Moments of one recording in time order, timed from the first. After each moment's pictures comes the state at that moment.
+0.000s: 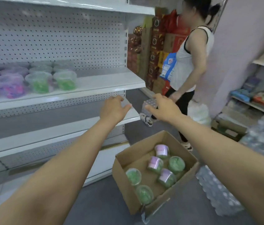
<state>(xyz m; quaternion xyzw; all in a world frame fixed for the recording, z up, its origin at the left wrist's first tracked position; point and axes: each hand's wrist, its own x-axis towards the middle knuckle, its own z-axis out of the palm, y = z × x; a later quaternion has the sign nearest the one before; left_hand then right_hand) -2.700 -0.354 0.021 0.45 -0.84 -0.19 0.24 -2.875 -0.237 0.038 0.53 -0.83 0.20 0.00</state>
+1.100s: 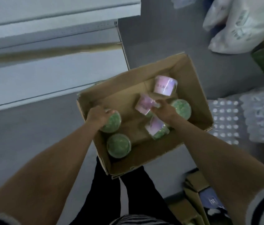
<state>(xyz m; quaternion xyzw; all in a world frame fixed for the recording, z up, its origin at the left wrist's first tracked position) -2.827 -0.394 -0.410 0.60 -0.65 -0.43 -0.17 -3.080 -0.285 -0.399 0.29 -0.83 0.04 -0.47</state>
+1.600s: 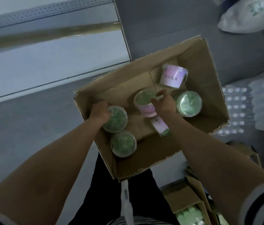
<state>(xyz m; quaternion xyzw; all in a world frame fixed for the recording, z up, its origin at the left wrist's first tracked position) -2.829 -0.415 -0.460 0.57 -0.66 -0.43 -0.23 -3.051 -0.314 -0.450 0.17 -0.89 0.11 -0.40</state>
